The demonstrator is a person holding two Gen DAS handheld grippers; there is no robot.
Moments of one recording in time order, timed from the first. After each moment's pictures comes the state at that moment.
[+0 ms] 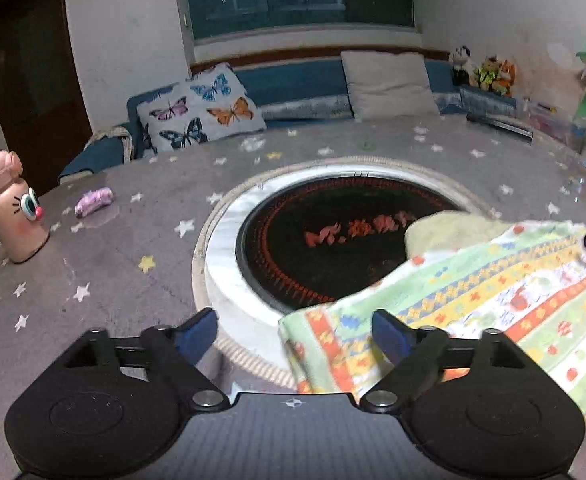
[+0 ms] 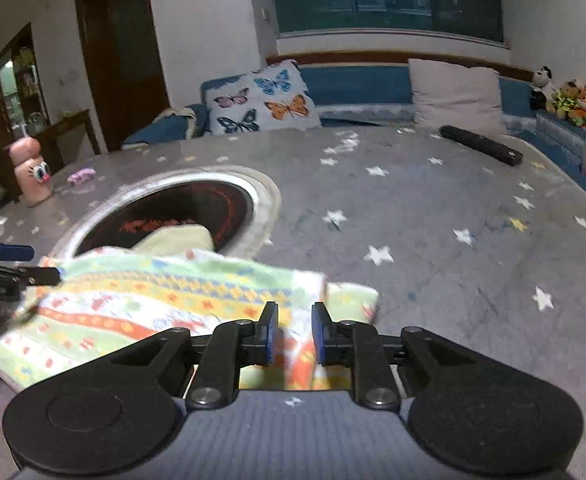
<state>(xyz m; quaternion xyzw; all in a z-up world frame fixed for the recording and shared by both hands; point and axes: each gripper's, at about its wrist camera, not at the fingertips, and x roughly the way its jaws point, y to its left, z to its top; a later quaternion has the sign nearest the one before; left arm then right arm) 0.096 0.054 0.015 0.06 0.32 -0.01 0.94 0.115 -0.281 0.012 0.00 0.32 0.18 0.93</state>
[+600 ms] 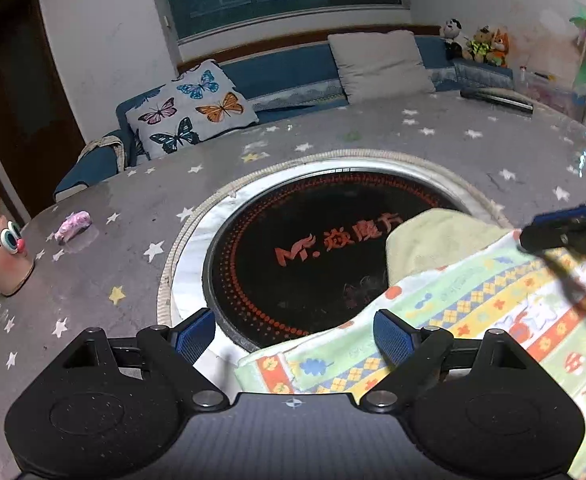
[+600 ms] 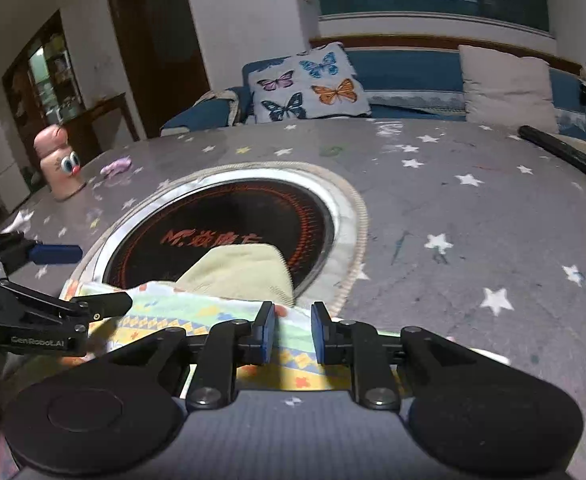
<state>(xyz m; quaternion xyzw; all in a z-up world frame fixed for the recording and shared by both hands) 0.133 0.019 0.010 0.10 0.35 -0.01 0.93 0.157 -0.227 0.009 0.01 0.35 0.24 0.91</state>
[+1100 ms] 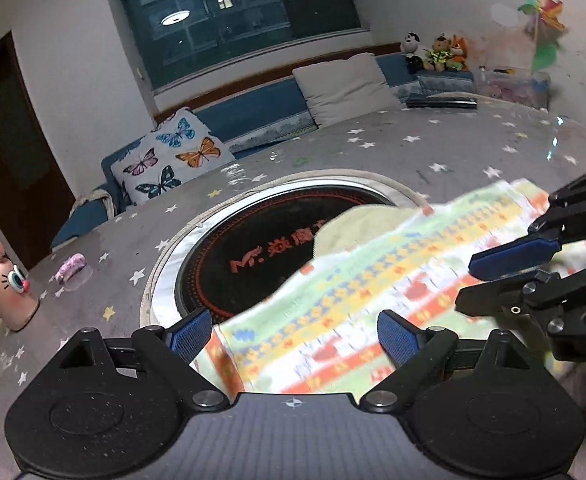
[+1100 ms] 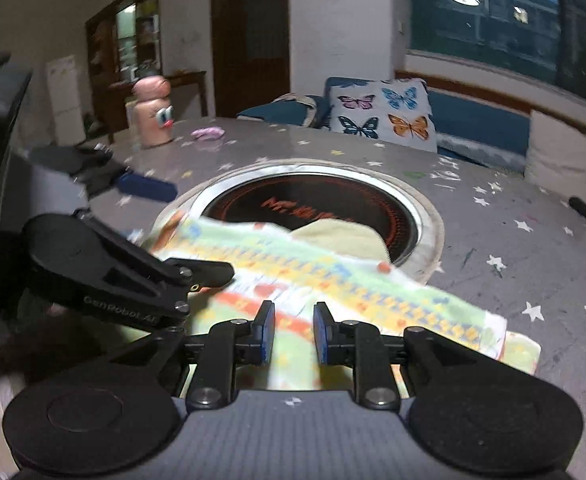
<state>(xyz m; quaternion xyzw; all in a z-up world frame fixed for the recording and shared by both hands) 0.071 -0.023 0.003 0.17 0.29 -0.04 0.94 0.071 -0.196 0.008 -0.11 0.29 0.33 0.89</state>
